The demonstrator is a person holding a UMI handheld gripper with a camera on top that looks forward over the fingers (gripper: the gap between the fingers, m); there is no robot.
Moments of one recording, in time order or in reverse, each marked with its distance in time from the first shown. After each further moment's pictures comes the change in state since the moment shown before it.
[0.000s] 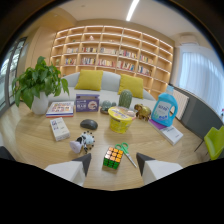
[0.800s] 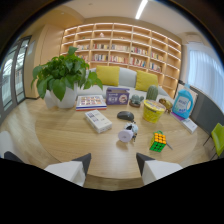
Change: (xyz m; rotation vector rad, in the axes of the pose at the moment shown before) arm -0.169 0.031 -0.056 -0.044 -0.094 0.007
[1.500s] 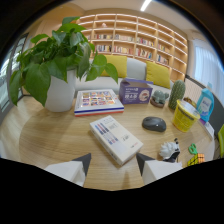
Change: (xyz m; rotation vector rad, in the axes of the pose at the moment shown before) arm -0.079 -0.034 0.195 -0.081 -0.018 0.007
